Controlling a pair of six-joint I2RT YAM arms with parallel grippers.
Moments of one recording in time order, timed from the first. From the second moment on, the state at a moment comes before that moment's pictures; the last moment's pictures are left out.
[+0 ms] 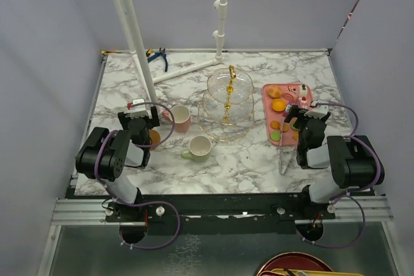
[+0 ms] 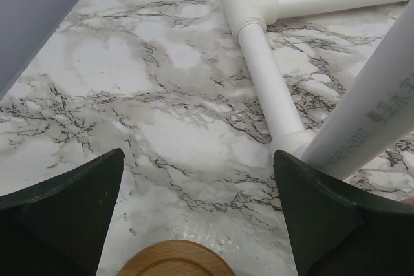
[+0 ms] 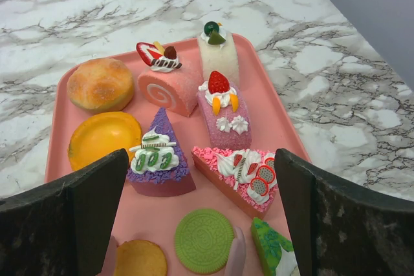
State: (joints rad) left arm -0.15 1.66 0.27 1.23 -0.39 -0.01; right arm 0.00 1.55 0.22 1.24 0.22 0.07
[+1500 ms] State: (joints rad) left arm -0.11 1.18 0.74 0.14 -0.23 0.03; right arm 0.01 1.13 0.82 0.05 0.21 0.52
